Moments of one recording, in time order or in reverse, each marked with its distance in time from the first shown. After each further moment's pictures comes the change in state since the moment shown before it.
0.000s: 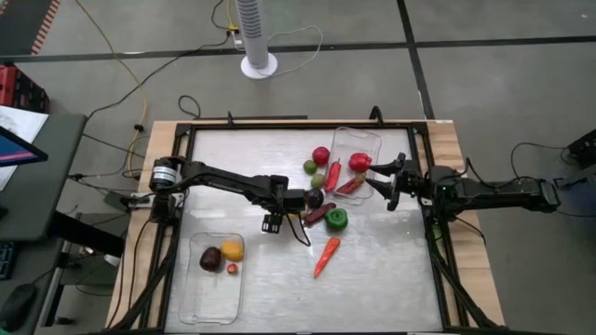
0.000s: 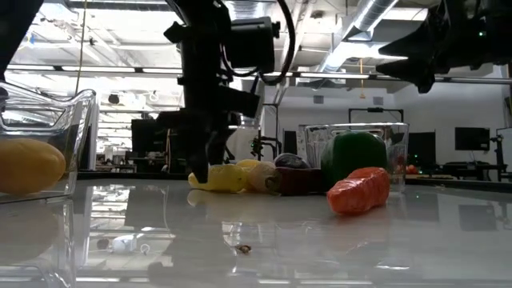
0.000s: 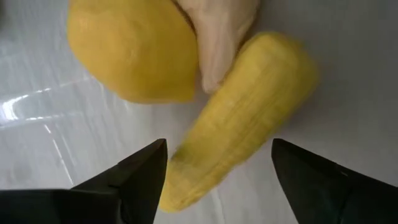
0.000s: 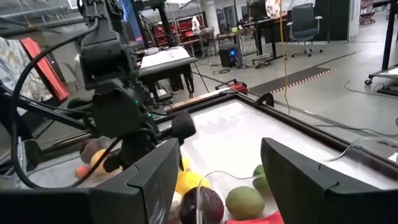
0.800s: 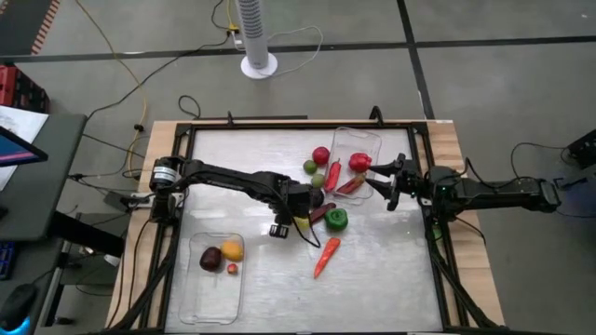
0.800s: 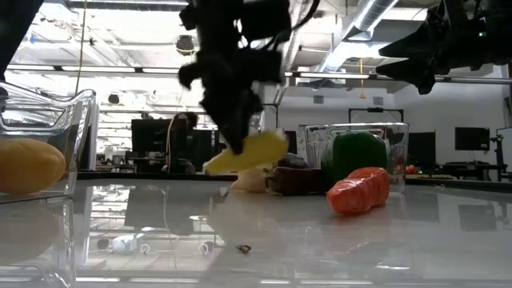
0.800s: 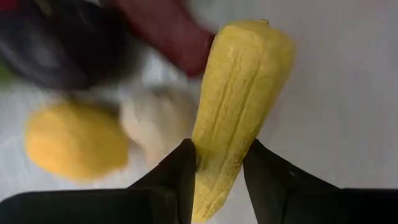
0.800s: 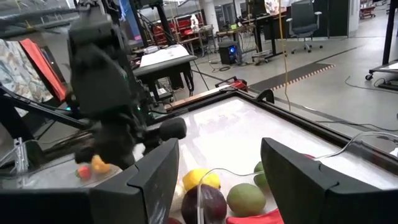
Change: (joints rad) left arm 0.006 -0.001 0.130 0.026 0.241 0.048; right arm 0.000 0.000 0.000 -0.007 0.001 0.017
